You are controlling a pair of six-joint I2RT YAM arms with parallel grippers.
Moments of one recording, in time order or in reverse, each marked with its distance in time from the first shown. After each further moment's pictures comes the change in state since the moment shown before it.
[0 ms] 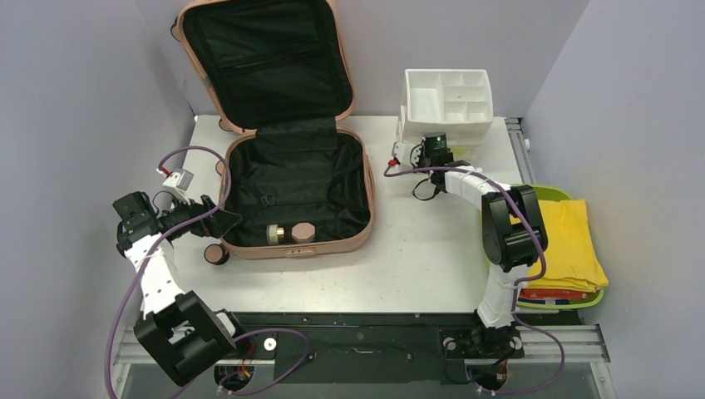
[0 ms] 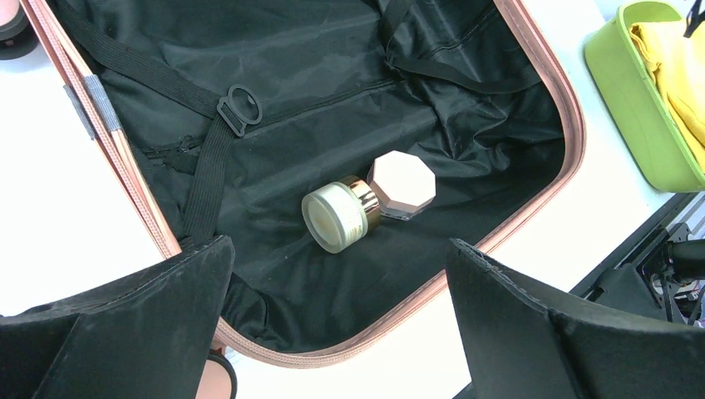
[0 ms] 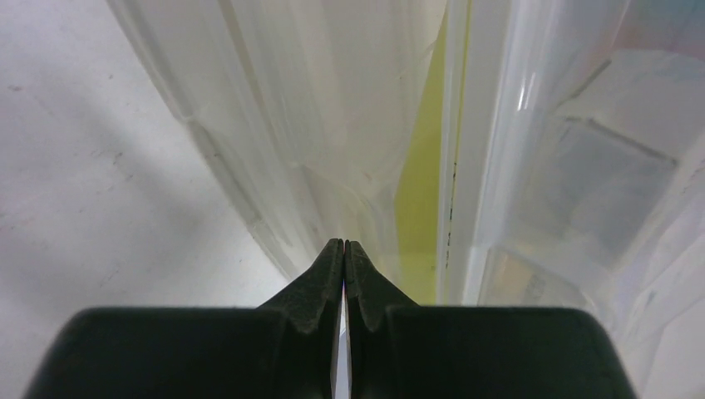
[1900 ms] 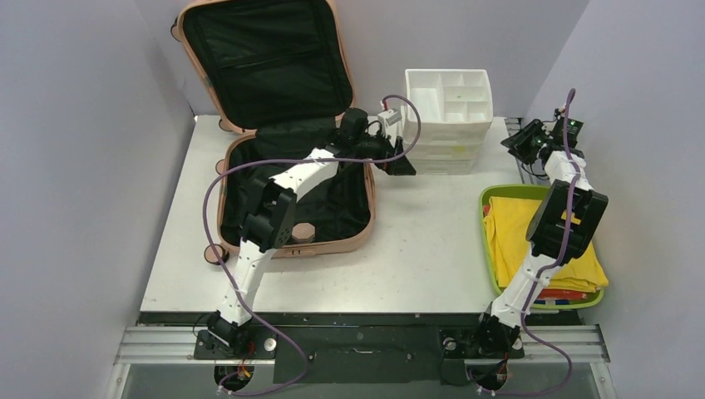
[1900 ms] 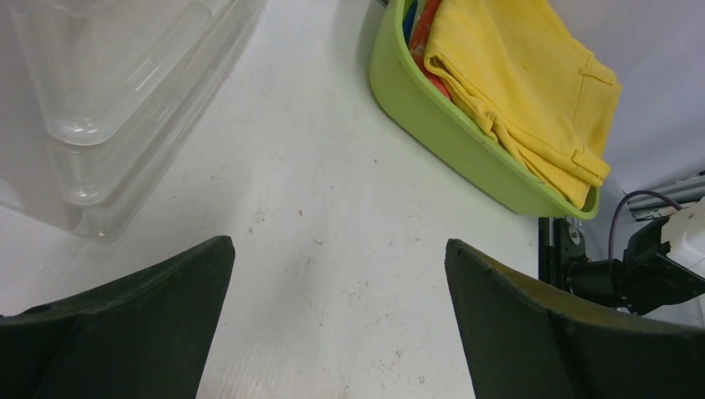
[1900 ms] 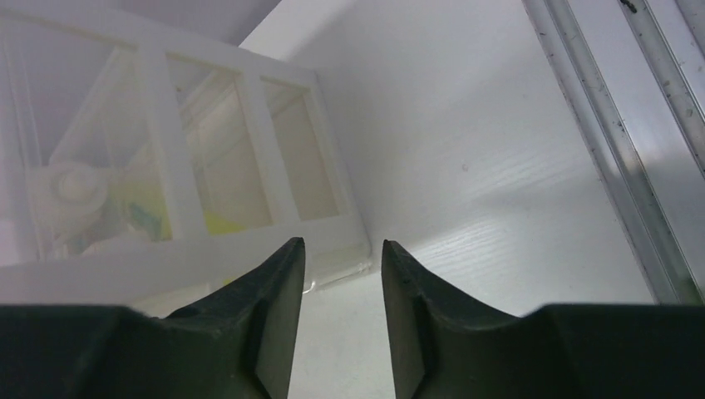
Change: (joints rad) left arm -1.196 1.229 1.167 0.616 -0.277 -0.715; right arm -0.692 0.128 0.328 -0.155 -0.694 1.682
